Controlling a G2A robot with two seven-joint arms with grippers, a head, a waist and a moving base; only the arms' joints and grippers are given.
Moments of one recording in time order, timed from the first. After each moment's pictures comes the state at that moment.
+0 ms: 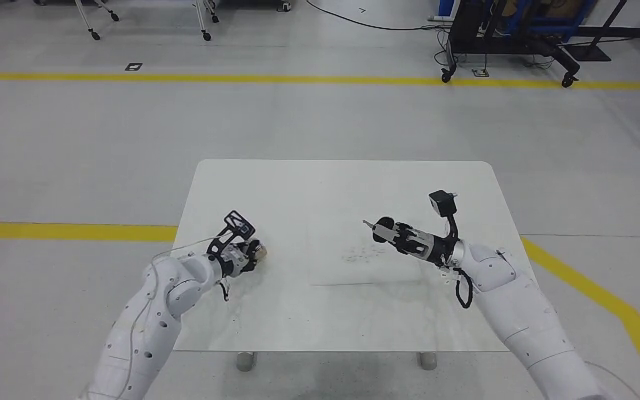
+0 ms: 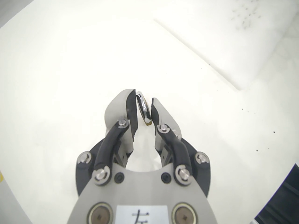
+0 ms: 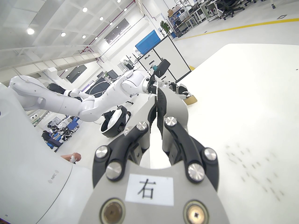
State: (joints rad) left arm 1.28 -1.12 -1.26 -1.42 1.15 -0.56 -0.55; right arm -1.20 -1.07 1.16 -1.23 0.13 -1.01 0.70
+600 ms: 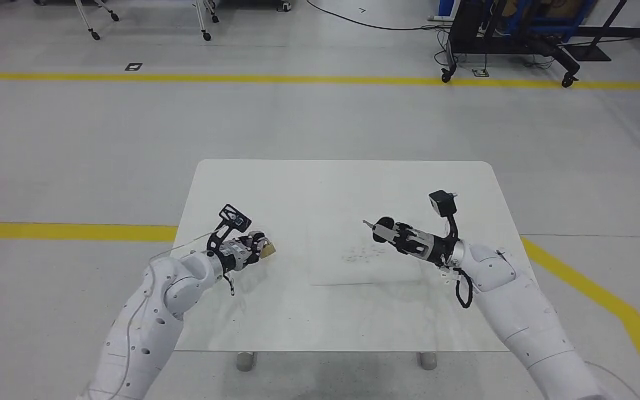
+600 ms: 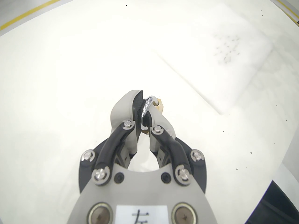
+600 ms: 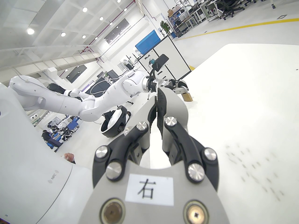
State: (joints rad) left arm 1.28 -1.12 -1.26 -1.40 1.03 -0.55 -0.46; right arm -1.20 -1.07 1.16 -1.23 0.13 -1.01 0.70
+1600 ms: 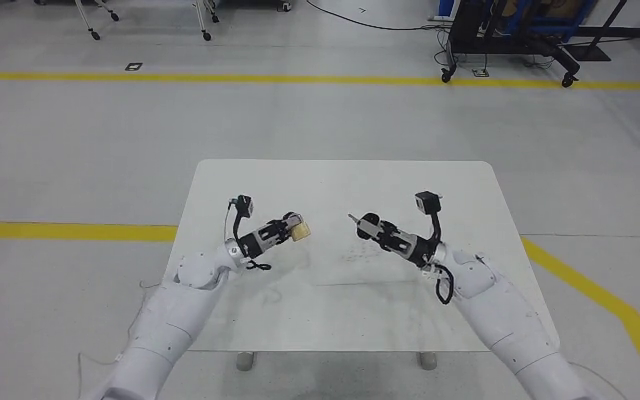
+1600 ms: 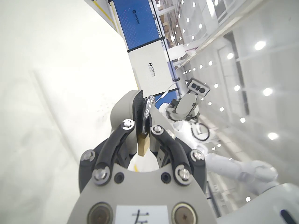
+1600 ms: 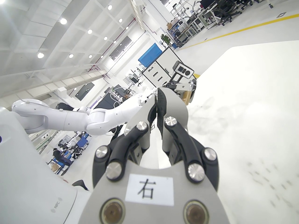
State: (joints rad) left arm 1.05 -1.24 -1.04 -0.98 -0.45 -0.40 -0.77; right arm -1.21 -1.10 1.07 -1.28 0.10 -0.85 0.54
